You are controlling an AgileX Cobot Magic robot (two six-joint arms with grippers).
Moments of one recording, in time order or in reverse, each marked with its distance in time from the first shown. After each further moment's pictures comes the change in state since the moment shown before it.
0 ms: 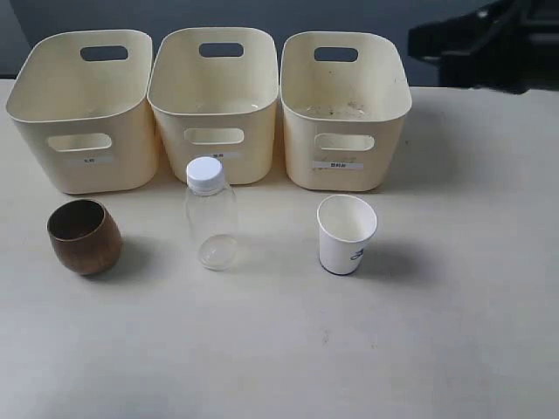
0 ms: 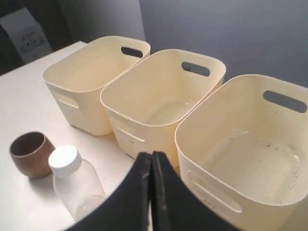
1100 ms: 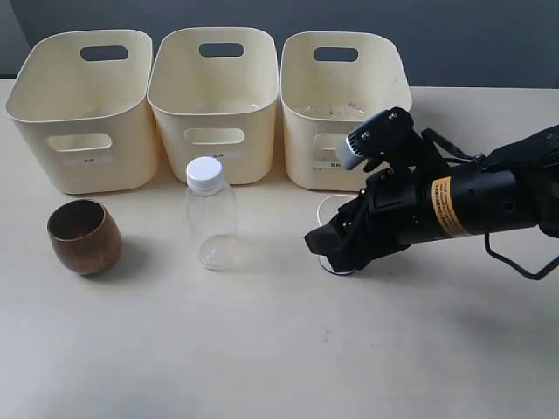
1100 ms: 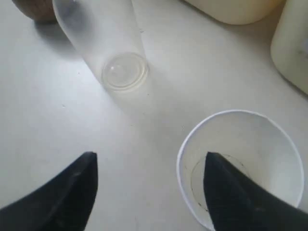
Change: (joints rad) left arm 0.000 0.000 0.000 0.000 0.000 0.000; right arm 0.292 0.352 0.150 -0.004 0.162 -0.126
